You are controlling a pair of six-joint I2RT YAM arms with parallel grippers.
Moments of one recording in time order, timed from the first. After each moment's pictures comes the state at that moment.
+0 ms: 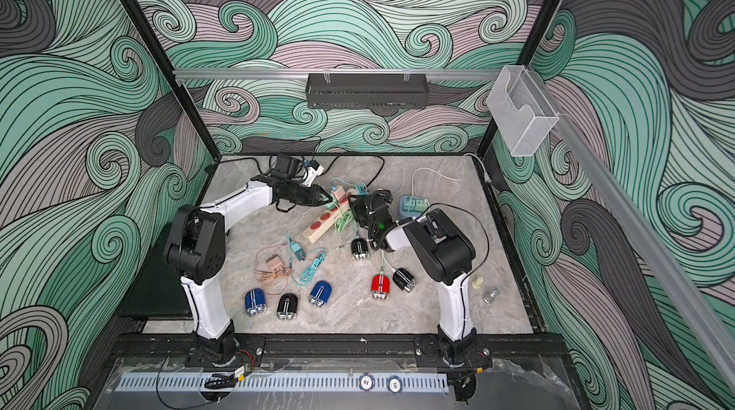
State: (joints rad) left arm -0.33 1.92 1.43 -0.43 0.59 -0.20; right arm 0.56 2.01 0.92 0.76 -0.04 1.44
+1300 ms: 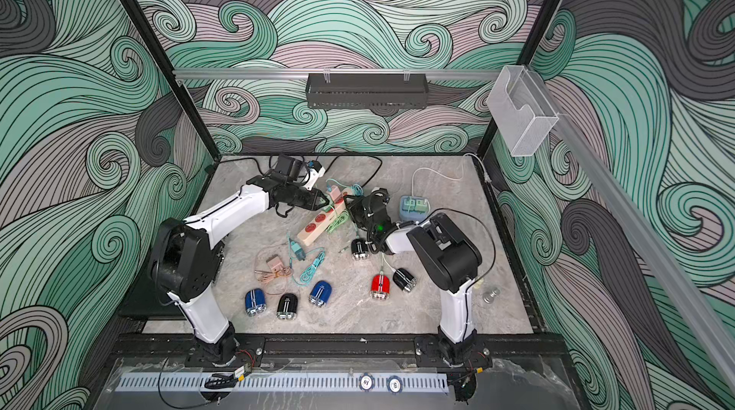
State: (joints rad) left arm -0.41 1.76 1.39 -0.54 0.30 -0.05; right arm 0.59 1.94 0.90 0.74 -0.04 1.39
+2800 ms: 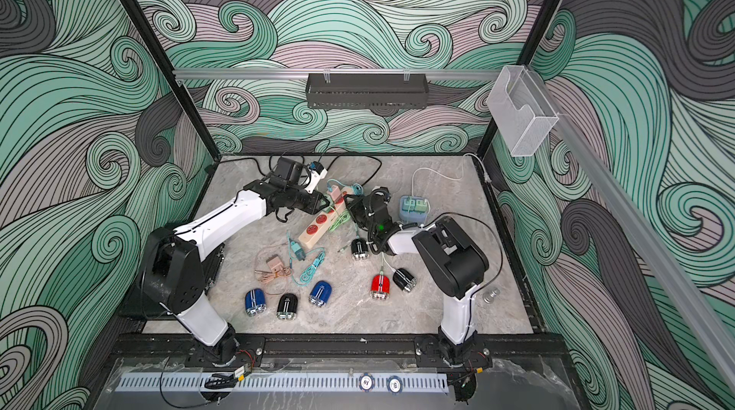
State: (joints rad) left arm -0.42 1.69 1.34 -0.52 0.33 -0.06; right arm 0.60 1.88 0.88 0.70 -0.02 1.37
